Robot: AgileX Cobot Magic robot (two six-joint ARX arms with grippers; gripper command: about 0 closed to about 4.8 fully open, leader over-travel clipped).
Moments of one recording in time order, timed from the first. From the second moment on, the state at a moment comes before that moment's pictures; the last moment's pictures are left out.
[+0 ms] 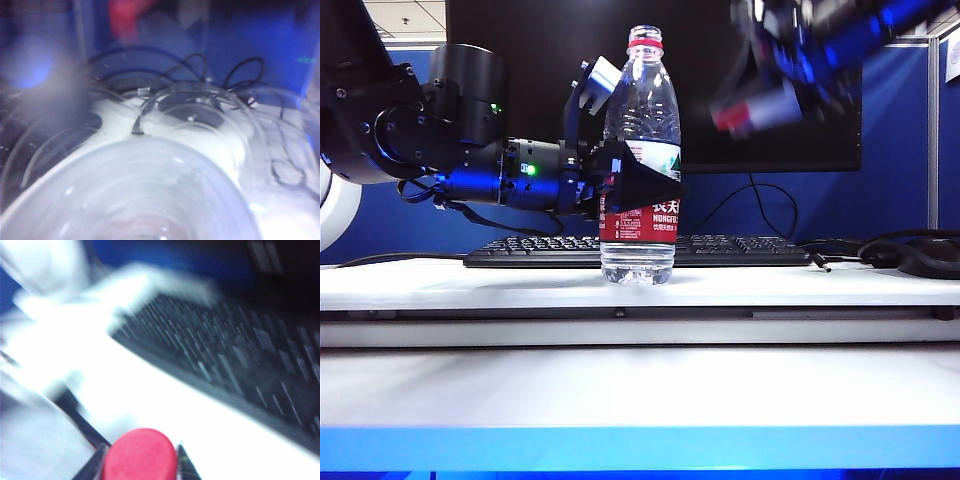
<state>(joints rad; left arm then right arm) -0.48 1.94 0.95 0.90 0.77 0.10 0.29 1.47 1.06 0.01 -0.48 0.02</state>
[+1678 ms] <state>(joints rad) -0.48 1.94 0.95 0.90 0.77 0.10 0.30 0.72 0.95 -0.50 -0.41 0.05</state>
